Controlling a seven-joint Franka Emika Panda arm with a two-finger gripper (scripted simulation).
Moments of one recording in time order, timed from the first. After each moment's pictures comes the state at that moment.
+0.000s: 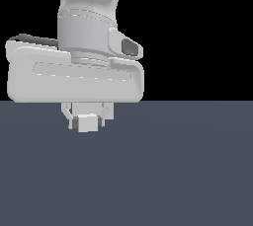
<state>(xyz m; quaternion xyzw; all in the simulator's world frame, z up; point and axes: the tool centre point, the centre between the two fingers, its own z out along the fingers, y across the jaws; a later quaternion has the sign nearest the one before) -0.078 0.069 0.060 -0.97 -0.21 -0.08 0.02</state>
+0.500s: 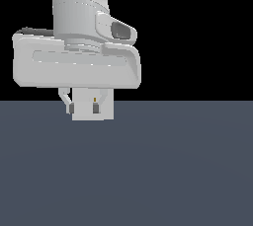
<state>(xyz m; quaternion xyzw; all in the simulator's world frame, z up) -0.068 0.077 0.084 -0.99 -0.10 -0.08 0.01</state>
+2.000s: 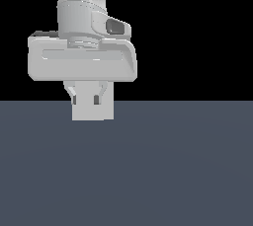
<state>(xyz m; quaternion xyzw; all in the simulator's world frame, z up) -0.042 0.080 0.100 -1.00 -0.03 -0.08 0.00</state>
